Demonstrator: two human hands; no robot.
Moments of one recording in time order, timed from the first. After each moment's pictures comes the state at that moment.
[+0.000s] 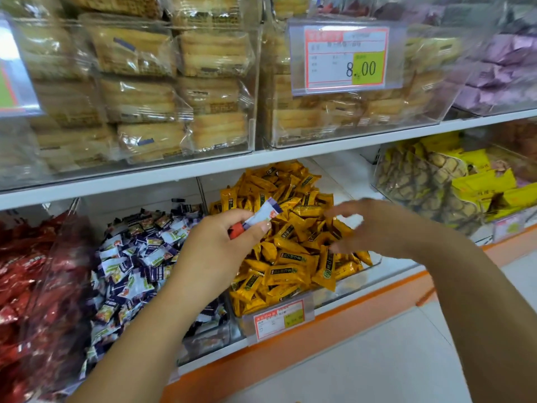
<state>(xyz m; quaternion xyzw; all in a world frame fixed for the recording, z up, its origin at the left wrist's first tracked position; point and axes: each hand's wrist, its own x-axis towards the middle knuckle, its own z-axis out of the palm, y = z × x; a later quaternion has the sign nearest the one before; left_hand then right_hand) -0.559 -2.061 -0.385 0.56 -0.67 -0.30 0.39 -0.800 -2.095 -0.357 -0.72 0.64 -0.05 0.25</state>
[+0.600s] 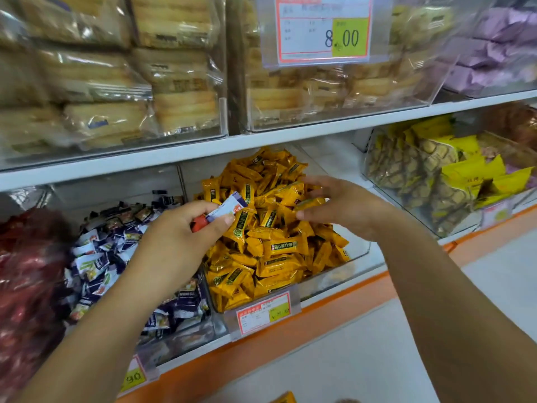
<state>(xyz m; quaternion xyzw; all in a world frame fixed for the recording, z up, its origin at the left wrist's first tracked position) -0.548 -2.064 -0.386 0.63 -0.64 -0.27 0.34 -0.794 -2.136 -0.394 -0.59 0.59 -0.28 0.47</state>
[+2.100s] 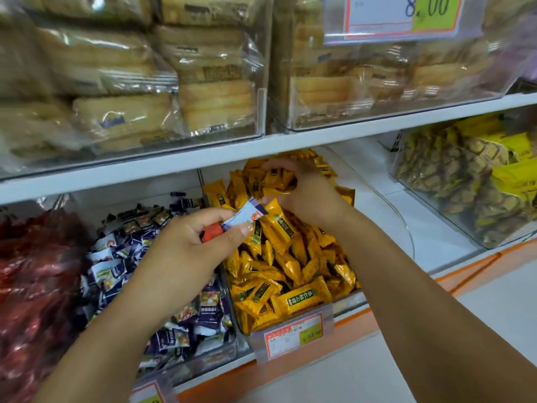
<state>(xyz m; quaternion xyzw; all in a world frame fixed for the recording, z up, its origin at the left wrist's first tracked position) -0.532 -2.074 -0.392 0.58 -0.59 -0.40 0.40 -0.715 -2.186 -0.415 -0.73 0.55 -0.31 0.26</state>
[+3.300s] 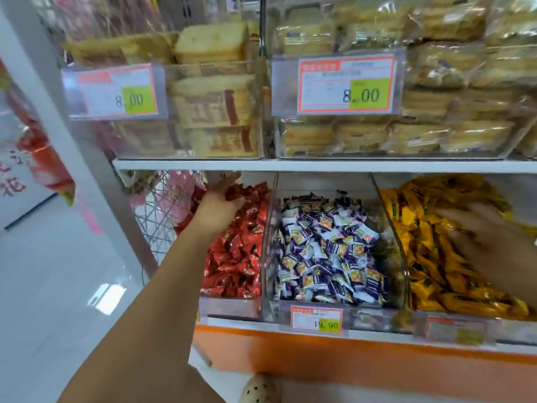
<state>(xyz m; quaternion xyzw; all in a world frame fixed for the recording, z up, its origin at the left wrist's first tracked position) -0.302 -2.035 -0.400 0.75 -0.47 -0.18 0.42 -0.714 -2.126 -0.426 -0.80 0.57 -0.19 0.10</state>
